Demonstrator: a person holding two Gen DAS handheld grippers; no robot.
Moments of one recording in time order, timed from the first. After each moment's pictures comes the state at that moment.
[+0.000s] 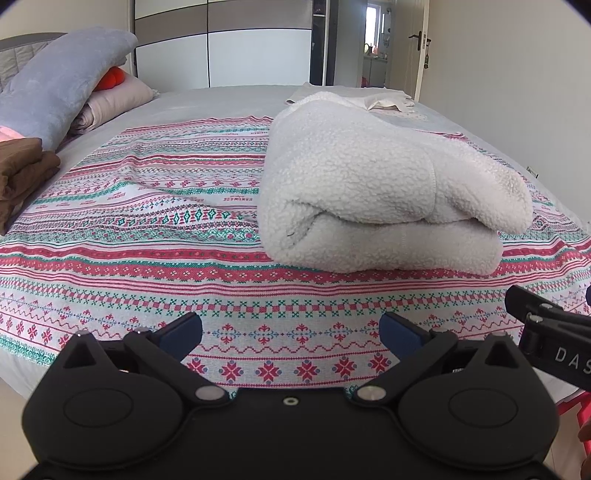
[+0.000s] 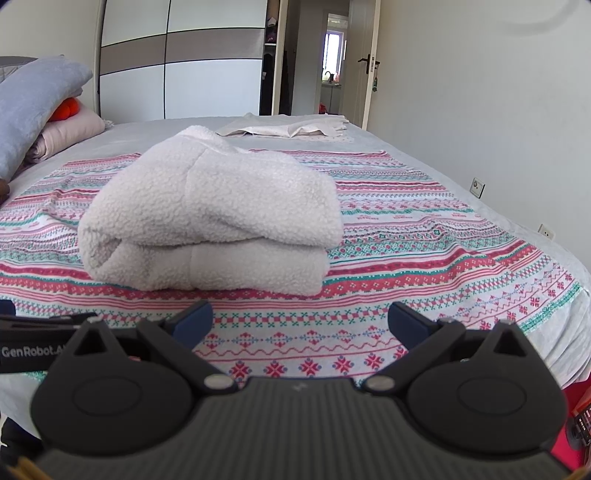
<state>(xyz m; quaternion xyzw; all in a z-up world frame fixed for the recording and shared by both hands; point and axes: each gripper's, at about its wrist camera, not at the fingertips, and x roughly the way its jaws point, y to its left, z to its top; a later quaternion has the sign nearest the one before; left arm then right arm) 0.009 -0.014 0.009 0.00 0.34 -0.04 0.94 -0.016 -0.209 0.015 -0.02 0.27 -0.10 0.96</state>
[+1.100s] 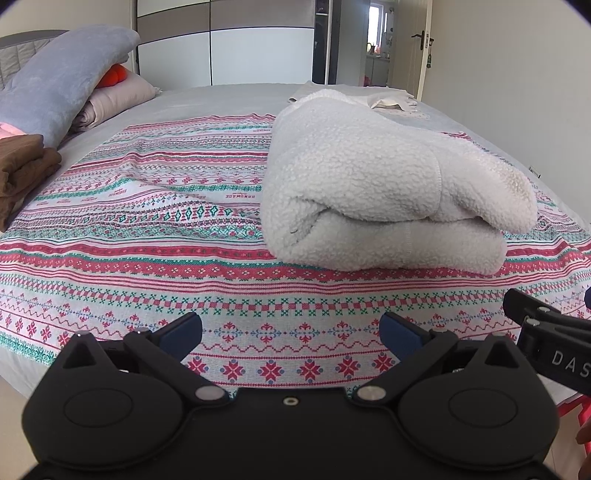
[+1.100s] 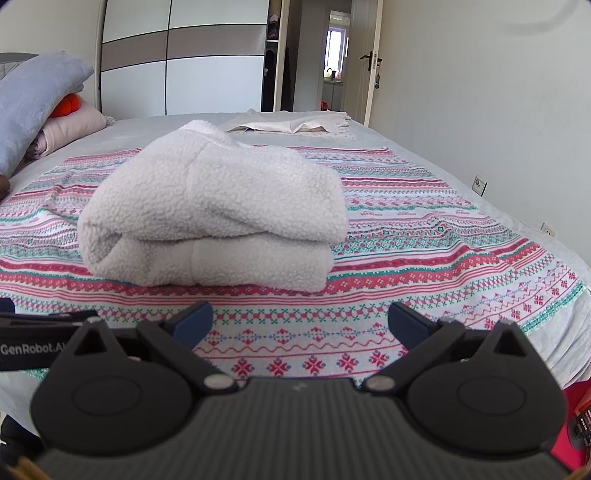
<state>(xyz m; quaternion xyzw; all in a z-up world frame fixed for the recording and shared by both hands) 0.011 -0.012 0.005 0.00 0.34 -0.04 0.94 -0.012 -0.211 0.009 -0.02 0.27 -0.09 0.96</state>
